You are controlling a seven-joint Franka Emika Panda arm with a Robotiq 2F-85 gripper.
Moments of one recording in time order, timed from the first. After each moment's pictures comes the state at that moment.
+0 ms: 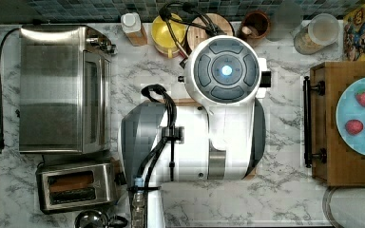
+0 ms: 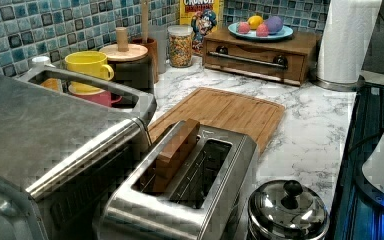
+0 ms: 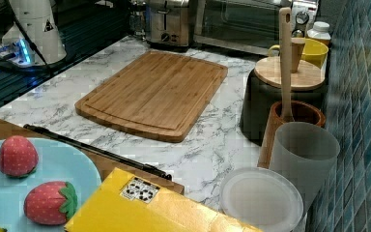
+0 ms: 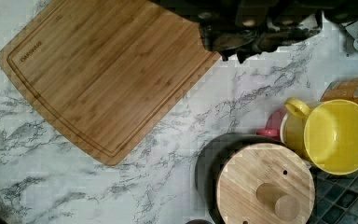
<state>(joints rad) 0.00 0.00 -0.02 -1.71 0.01 0.24 0.00</state>
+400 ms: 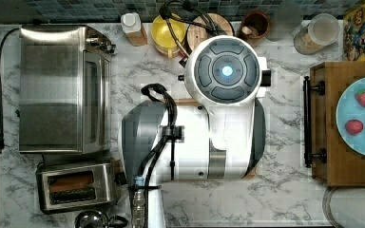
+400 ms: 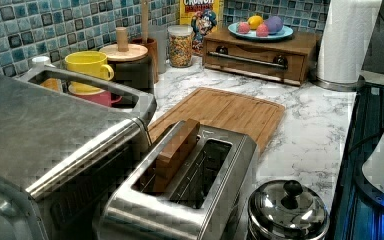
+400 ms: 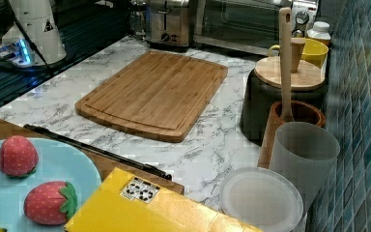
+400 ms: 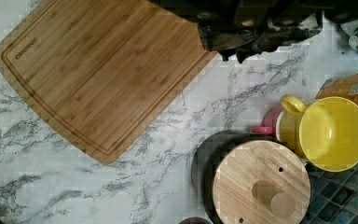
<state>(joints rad) 0.00 0.00 -0.02 -1.71 0.02 0.25 0.00</state>
